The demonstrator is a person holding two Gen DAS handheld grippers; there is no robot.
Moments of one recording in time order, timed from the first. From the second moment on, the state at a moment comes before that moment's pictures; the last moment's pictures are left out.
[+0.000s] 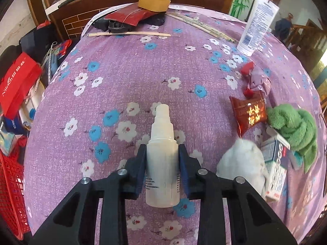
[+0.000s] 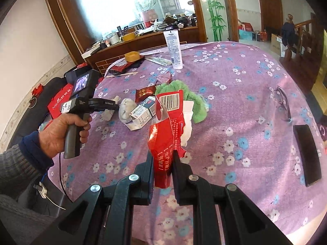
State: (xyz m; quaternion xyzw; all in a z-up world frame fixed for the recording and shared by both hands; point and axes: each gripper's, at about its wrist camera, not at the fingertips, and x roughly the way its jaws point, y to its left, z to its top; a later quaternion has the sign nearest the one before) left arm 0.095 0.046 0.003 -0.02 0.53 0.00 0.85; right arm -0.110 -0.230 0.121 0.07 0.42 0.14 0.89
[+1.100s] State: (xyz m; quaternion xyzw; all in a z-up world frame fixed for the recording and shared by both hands) left arm -0.080 0.065 0.087 0.07 0.41 0.03 0.91; right arm -0.071 -0.141 0.100 0.04 0.44 0.21 0.87
